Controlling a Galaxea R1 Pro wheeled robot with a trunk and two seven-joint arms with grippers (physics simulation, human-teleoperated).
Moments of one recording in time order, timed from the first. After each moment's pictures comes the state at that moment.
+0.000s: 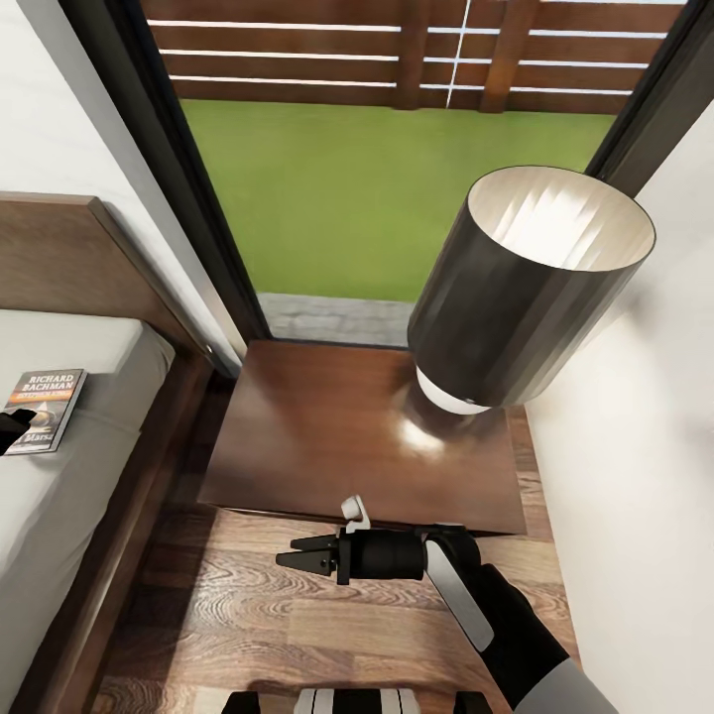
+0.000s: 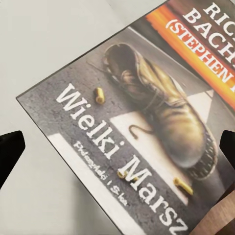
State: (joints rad) left arm -1.00 0.49 0.70 -0.65 0.27 0.46 0.05; right arm -0.51 0.04 0.44 -1.19 -0.61 0.74 0.97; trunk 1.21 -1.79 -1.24
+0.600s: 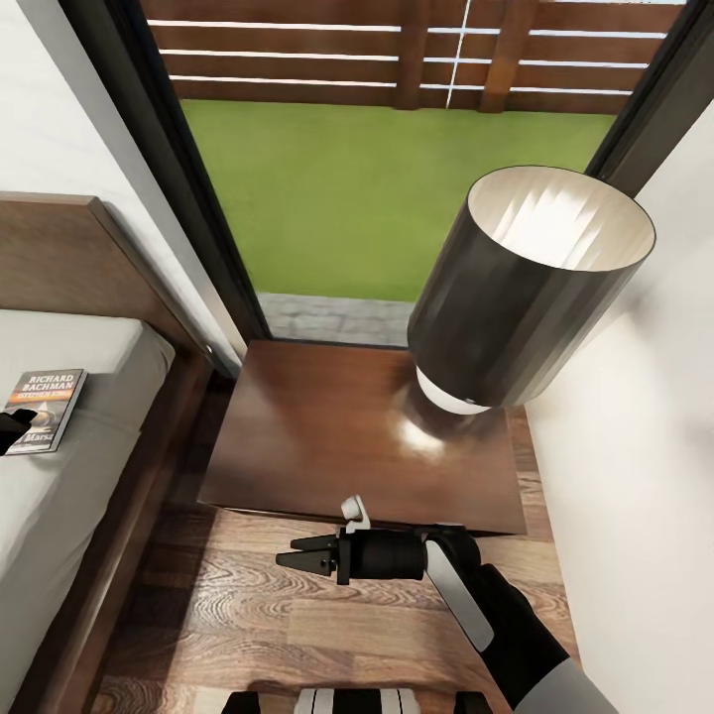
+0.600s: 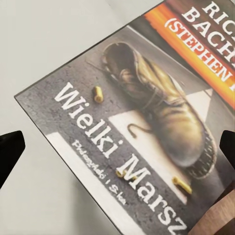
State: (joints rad) left arm -1.00 0.49 0.70 -0.65 0.27 0.46 0.05; right arm -0.51 0.04 0.44 -1.19 -0.61 0.74 0.97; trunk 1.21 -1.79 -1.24
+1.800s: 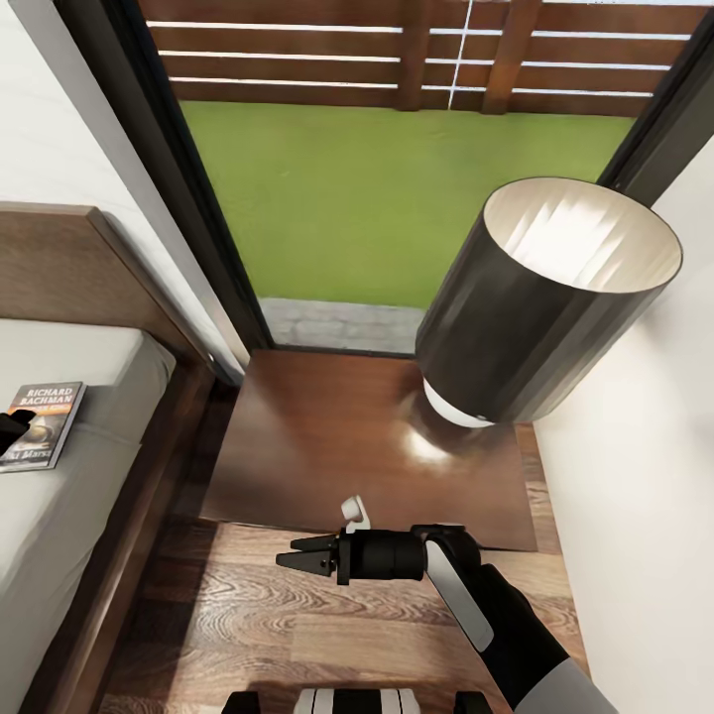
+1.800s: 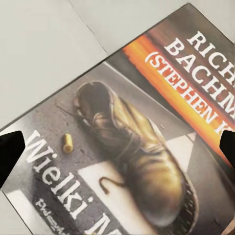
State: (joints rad) left arm -1.00 0.49 0.70 -0.65 0.27 0.46 0.05; right arm -0.51 0.04 0.44 -1.19 -0.61 0.74 0.97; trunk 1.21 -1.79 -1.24
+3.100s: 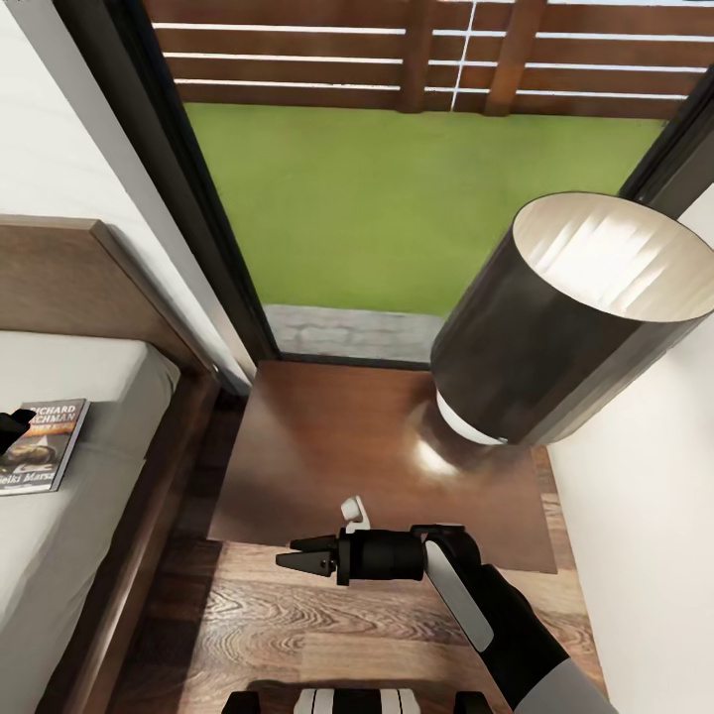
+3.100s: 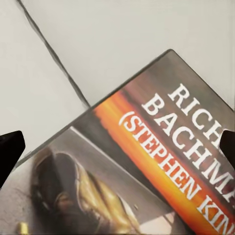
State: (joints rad) left arm -1.00 0.49 0.70 -0.65 0.27 0.46 0.05; right arm -0.51 0.04 0.44 -1.19 -0.61 0.74 0.97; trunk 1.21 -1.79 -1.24
